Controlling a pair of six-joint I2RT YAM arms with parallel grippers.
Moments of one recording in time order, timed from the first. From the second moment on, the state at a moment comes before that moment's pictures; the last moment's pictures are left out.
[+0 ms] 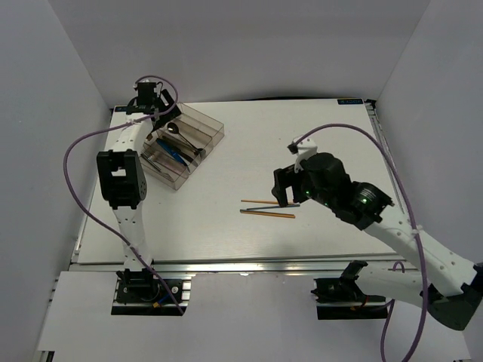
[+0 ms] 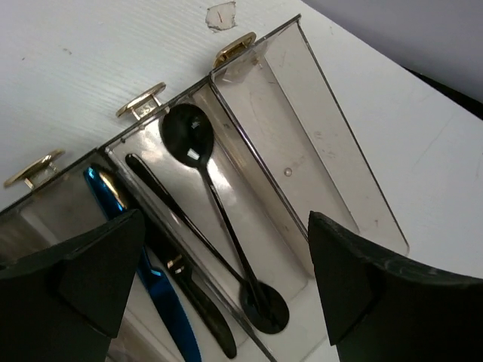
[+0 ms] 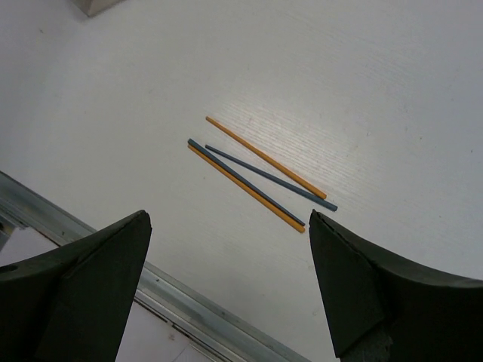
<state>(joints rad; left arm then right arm) 0.00 2.22 1.95 -0.43 -0.02 -0.50 0.85 1.00 1.12 -0.67 0.17 0.22</state>
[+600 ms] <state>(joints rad) 0.00 1.13 1.04 -0.40 -0.12 -0.38 0.80 1.46 1.07 -0.64 0.03 -0.04</state>
